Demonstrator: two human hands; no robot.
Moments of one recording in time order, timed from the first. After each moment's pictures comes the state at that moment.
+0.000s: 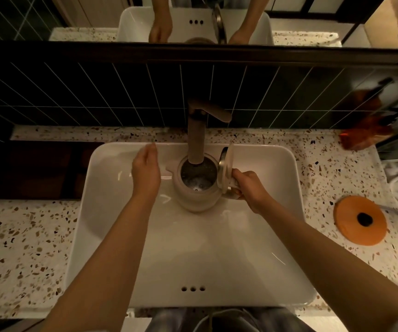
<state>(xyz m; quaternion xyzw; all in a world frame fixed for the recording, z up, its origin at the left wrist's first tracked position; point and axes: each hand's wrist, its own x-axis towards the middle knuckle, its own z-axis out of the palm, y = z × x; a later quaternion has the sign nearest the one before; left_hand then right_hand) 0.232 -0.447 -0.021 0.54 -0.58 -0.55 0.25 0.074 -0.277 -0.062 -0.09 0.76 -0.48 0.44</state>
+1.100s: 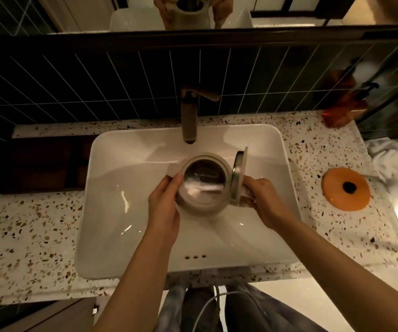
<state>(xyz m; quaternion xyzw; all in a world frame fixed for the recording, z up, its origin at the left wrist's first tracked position) 0.292 -0.330 0.015 0.48 -0.36 -0.76 0.24 0.143 -0.189 -0.007 -0.10 0.71 -0.56 0.42</state>
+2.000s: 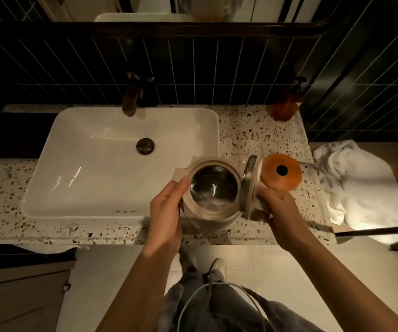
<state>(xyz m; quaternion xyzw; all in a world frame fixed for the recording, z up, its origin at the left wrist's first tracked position) 0.251 -0.079 0.073 0.45 -0.41 -0.76 0.24 0.098 0.064 0.057 -0.12 0.69 -0.58 0.40</state>
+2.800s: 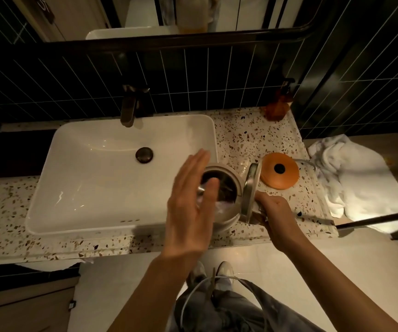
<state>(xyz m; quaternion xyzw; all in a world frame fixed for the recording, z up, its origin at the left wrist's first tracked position) 0.246 -0.063 0.122 0.29 -0.80 -0.48 0.23 0.116 0.061 0.040 -0.09 0.72 -0.59 0.36</state>
